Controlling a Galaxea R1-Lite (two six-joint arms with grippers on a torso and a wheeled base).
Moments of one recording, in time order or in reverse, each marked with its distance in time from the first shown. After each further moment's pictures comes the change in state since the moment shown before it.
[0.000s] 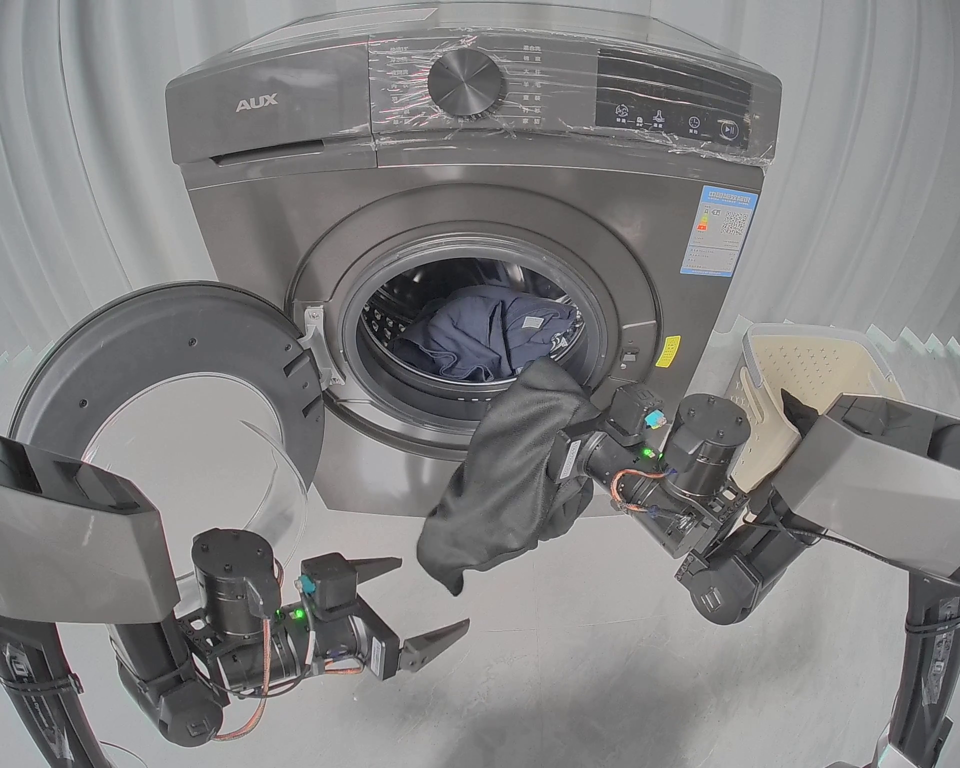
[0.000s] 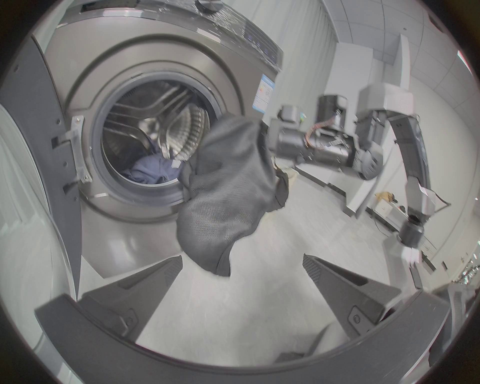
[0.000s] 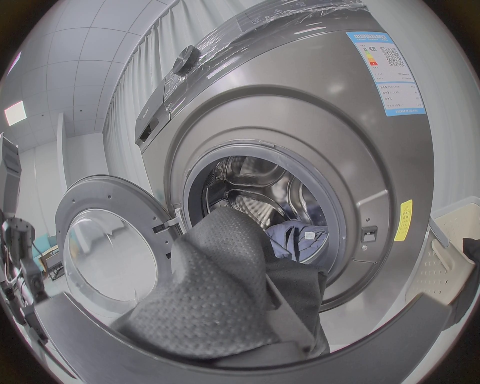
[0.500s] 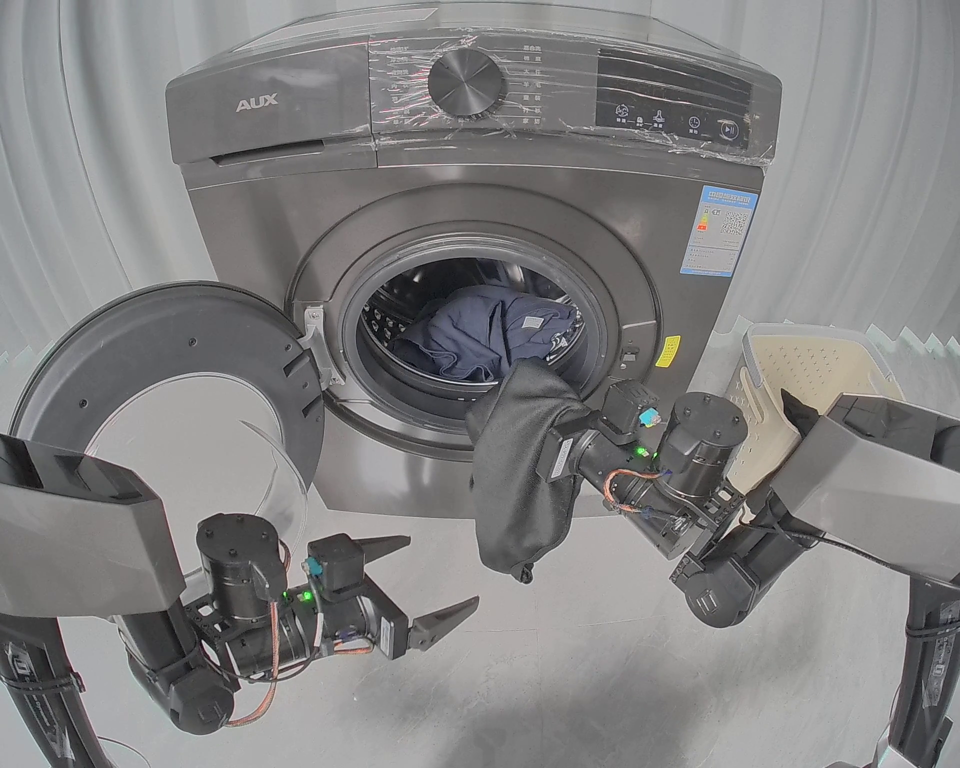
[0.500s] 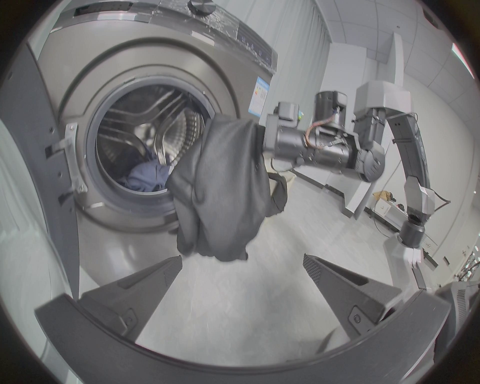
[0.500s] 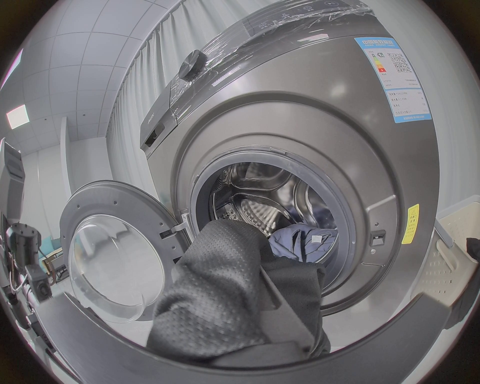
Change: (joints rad) left arm 0.005 0.008 -0.054 0.000 -0.016 0.014; right arm 0.021 -0.006 -0.012 -0.002 -0.001 0.008
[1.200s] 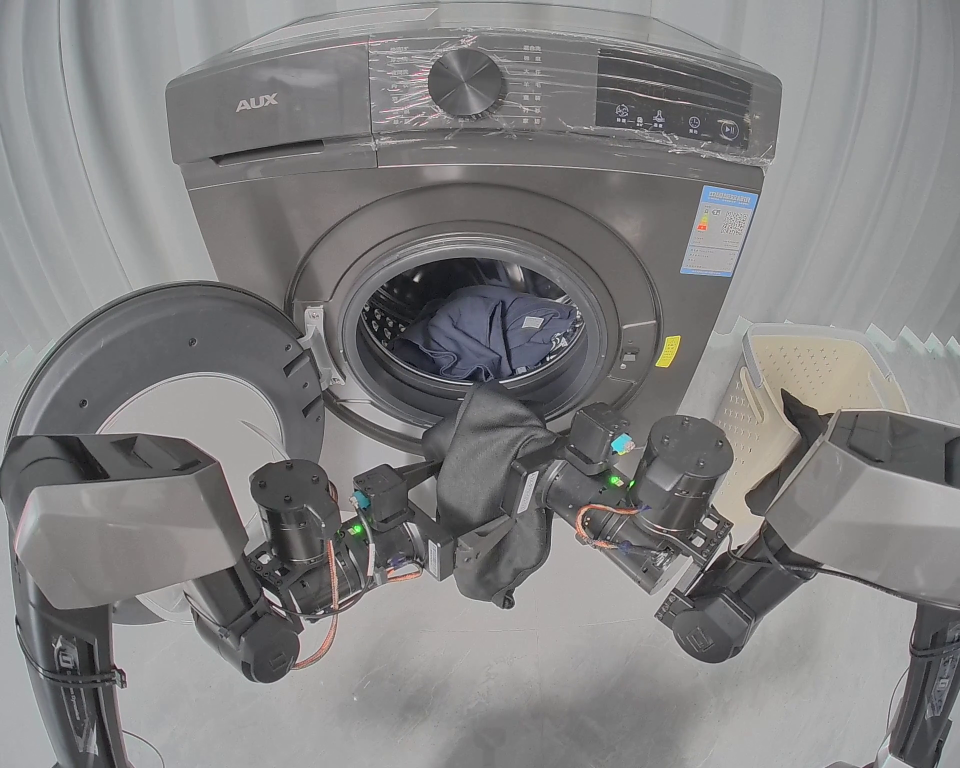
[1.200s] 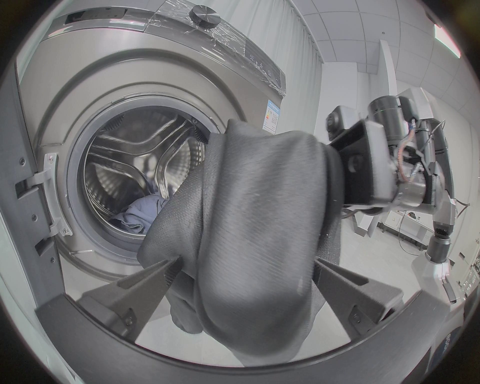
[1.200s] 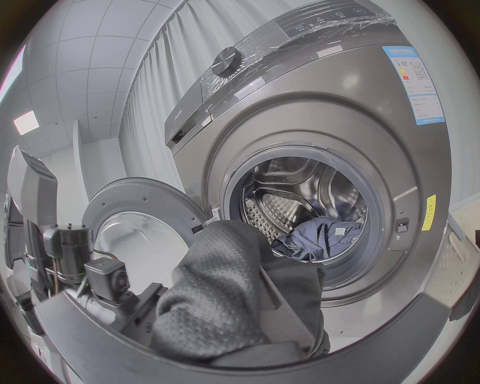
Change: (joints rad) left arm 0.014 0.144 -0.349 0.001 0.010 -0.009; right arm 0.110 -0.031 0.049 0.003 -0.016 0.004
